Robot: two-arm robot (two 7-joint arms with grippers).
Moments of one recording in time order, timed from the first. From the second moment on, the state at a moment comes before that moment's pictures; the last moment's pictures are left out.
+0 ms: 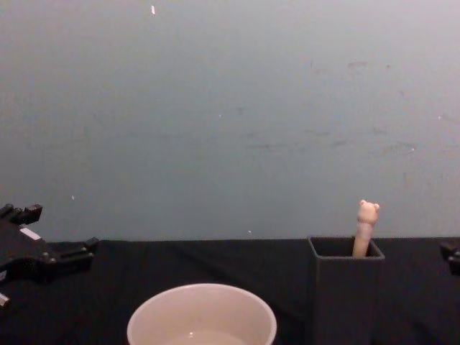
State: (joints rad) left arm -0.20 0.60 0.45 -1.41 -0.25 -0.12 0.03; right arm 0.20 0.60 -0.45 -1.41 0.25 -0.12 -0.03
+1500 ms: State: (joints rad) left arm -0.20 0.60 0.45 -1.41 -0.25 -0.12 0.03; right arm 0.14 0.52 -0.36 -1.57 0.54 0.01 0.31
